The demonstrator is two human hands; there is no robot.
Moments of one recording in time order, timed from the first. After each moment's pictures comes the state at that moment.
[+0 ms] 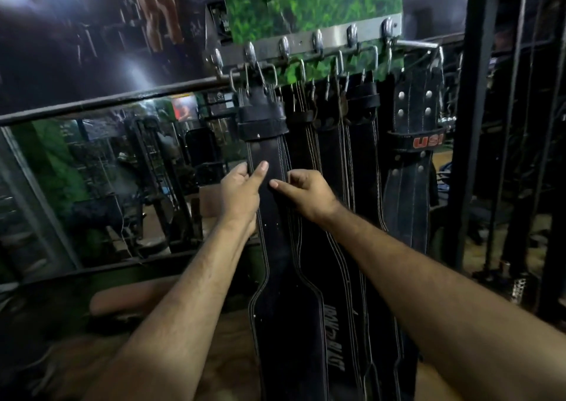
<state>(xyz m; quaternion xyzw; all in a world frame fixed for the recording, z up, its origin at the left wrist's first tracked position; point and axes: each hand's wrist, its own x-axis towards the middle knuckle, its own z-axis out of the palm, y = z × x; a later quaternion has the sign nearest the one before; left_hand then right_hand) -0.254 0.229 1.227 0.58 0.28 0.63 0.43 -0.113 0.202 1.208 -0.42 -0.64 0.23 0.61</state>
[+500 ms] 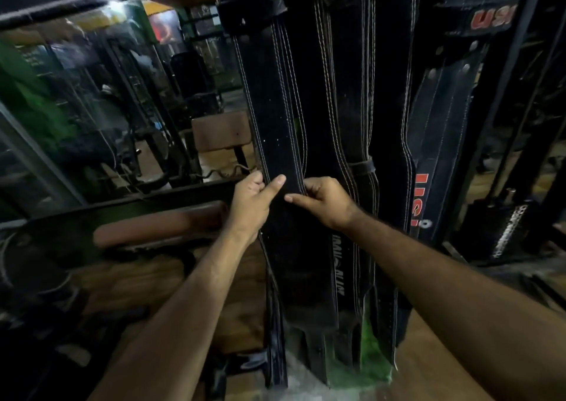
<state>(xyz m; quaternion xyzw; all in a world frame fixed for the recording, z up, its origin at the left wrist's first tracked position) -0.273 0.222 1.081 0.64 0.36 0.50 0.46 -0.103 0.205 1.047 -0.48 -0.67 0.26 0.50</state>
